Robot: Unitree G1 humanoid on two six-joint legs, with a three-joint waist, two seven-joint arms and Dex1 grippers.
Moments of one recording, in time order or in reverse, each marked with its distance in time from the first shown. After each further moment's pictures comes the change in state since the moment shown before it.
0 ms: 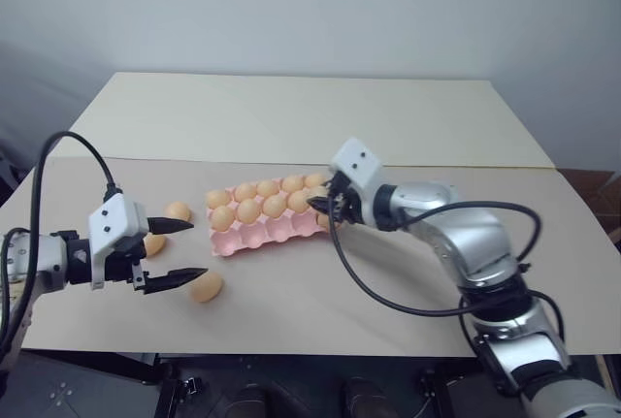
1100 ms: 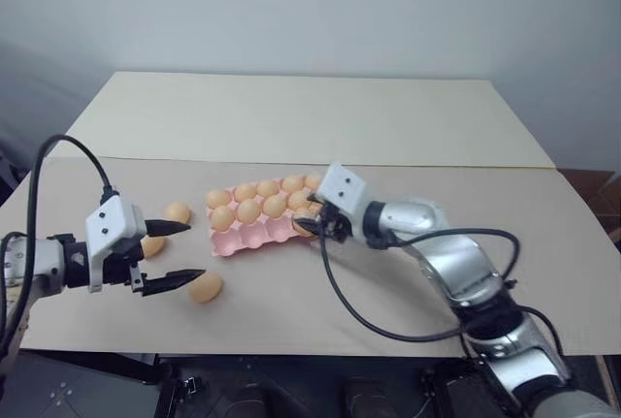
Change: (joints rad) left arm 0.045 -0.003 0.034 -0.004 0.000 0.008 0.004; right arm 0.126 -0.145 0.031 -0.156 -0.028 -0.132 0.185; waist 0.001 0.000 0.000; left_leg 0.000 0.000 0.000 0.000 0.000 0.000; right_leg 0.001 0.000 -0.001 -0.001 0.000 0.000
